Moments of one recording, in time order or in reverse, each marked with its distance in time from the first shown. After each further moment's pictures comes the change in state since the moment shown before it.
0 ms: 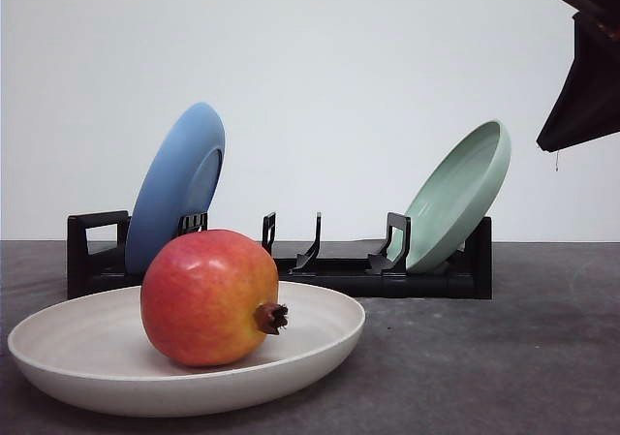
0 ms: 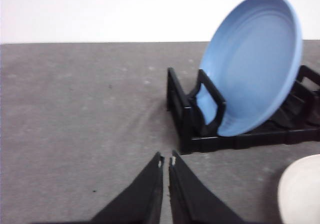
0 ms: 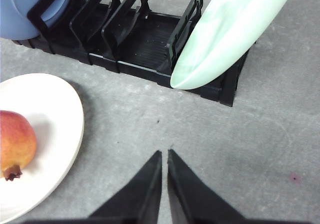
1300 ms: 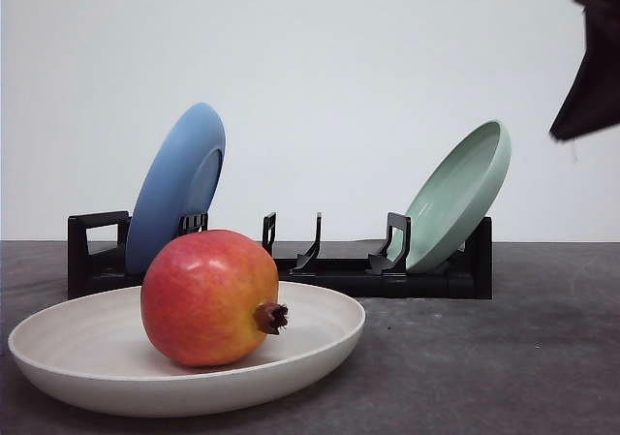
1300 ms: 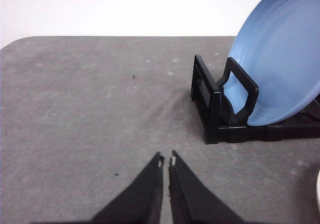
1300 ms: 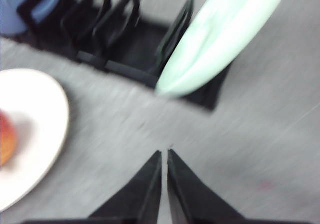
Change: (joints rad) left_arx 0.042 -0.041 -0.072 0.024 -0.017 0.001; right_arx -0.009 -0.092 -0.021 0.017 0.099 -0.102
